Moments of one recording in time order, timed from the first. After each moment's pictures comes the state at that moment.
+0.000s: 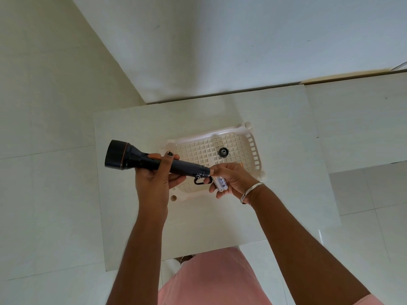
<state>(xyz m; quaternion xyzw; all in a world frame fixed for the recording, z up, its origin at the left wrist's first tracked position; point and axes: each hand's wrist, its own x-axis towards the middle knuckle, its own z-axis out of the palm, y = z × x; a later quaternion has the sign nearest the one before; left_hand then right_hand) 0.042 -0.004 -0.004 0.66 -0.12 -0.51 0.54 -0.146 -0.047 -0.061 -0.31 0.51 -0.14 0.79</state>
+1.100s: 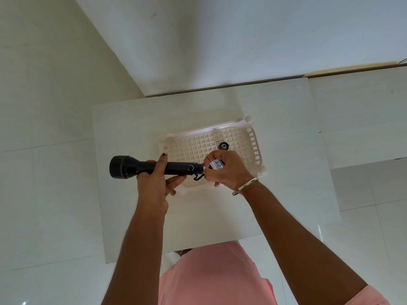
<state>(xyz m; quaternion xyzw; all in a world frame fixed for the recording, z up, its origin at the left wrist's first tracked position) 0.048 -0.002 -0.033 0.70 0.06 -0.54 0.45 -0.129 -0.050 -0.054 -0.52 0.54 -0.20 0.63</state>
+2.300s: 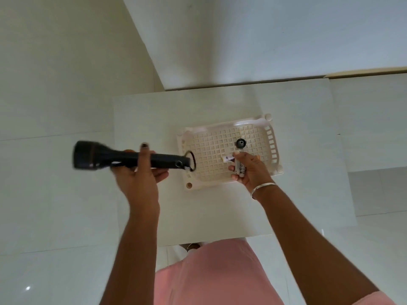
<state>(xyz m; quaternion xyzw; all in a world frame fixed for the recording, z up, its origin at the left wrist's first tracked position) 0.089 0.019 -0.002 0.74 -0.04 -0.34 0.58 -0.135 -0.032 -0.088 -0.14 0.57 -0.33 0.74</state>
